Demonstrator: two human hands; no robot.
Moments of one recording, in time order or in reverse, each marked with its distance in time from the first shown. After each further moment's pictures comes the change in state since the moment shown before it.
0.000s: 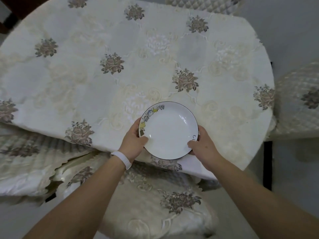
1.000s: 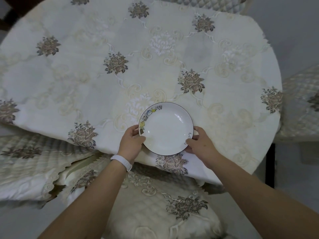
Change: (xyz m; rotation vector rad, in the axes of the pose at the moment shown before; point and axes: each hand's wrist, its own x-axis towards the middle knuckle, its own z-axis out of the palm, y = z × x) left_hand 0.017 -0.016 -0.020 -0.080 0.230 -0.144; right_hand 0.031 0.001 0.020 -0.028 0.020 0.022
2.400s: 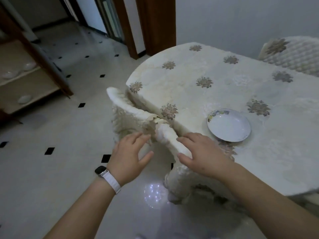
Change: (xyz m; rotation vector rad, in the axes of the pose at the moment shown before) left_hand -0.383 -0.056 -0.175 1.042 0.535 0.517; right_hand -0.290 -0.004 0.099 -1.258 -0.396 -1.260
